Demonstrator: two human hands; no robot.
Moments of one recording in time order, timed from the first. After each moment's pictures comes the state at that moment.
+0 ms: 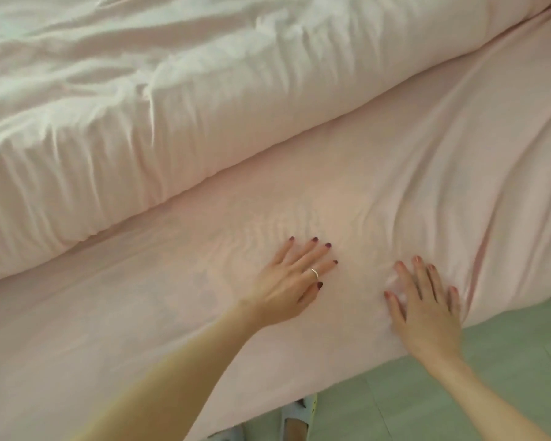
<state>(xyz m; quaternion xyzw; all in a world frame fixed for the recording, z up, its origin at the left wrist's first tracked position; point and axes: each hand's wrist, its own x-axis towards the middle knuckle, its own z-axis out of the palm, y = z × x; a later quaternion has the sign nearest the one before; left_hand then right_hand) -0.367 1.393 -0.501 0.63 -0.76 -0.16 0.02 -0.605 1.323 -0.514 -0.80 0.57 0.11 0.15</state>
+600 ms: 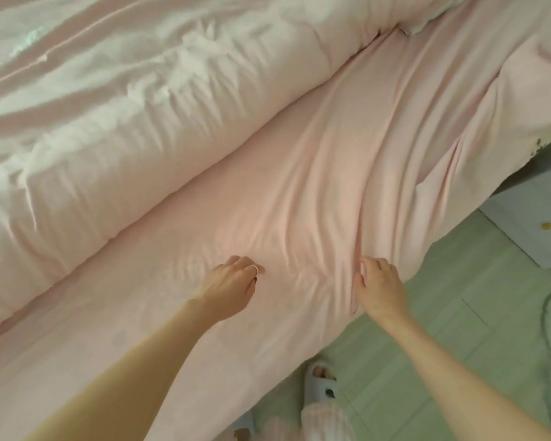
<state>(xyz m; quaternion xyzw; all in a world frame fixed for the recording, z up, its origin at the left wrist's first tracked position) -0.407 1.320 -0.459 0.65 -0.71 -0.27 0.02 -0.670 1.256 -0.465 -0.70 0.68 0.05 0.22</state>
